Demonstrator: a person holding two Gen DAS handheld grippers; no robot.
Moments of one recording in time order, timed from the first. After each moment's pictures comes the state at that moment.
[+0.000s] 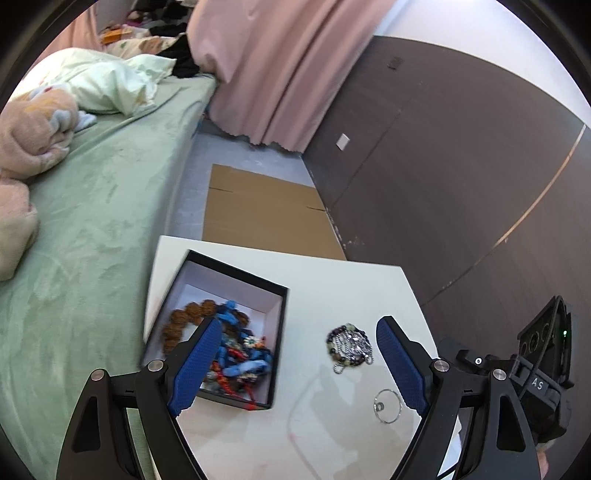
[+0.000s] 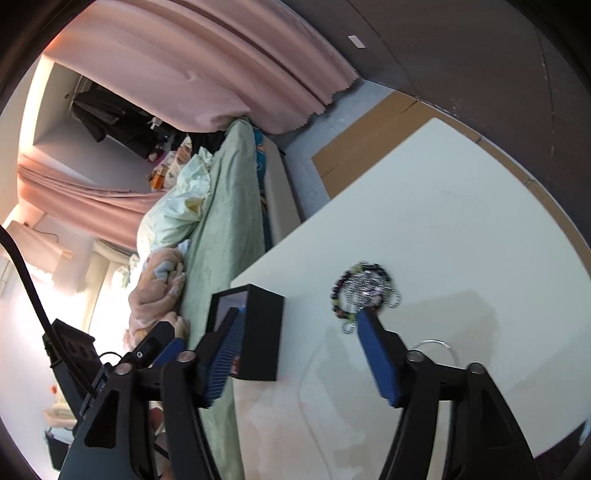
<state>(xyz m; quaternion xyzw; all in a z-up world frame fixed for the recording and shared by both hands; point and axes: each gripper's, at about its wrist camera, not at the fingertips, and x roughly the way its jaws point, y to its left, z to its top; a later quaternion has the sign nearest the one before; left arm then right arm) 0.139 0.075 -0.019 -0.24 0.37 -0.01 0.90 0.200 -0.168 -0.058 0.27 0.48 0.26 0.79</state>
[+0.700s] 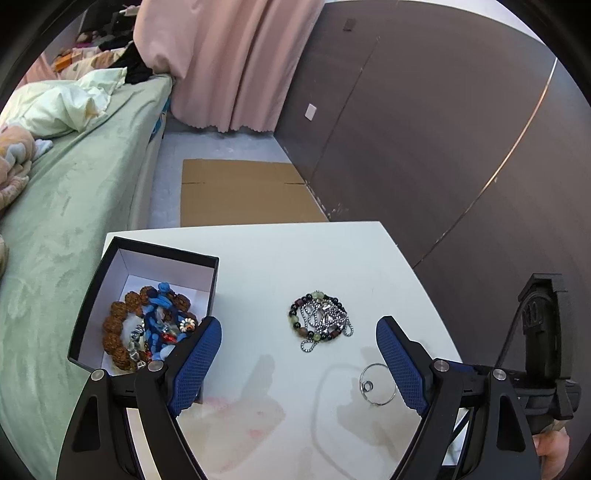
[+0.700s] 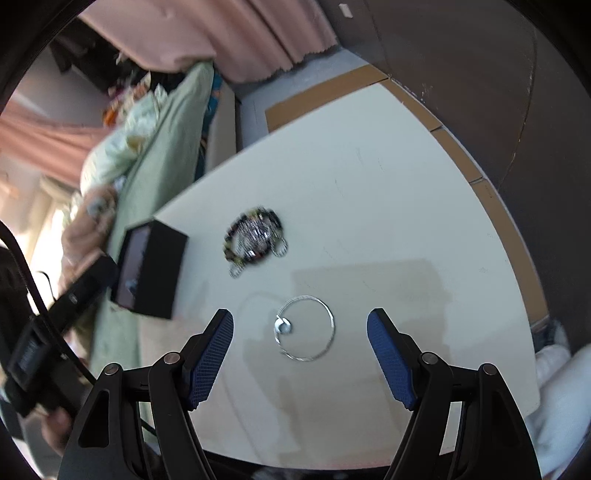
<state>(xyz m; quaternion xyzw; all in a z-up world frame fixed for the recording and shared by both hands) 0.156 0.013 -0.036 -0.16 0.41 -0.05 0.90 0.200 -0.199 -0.094 0.11 0.56 0.22 0.79</state>
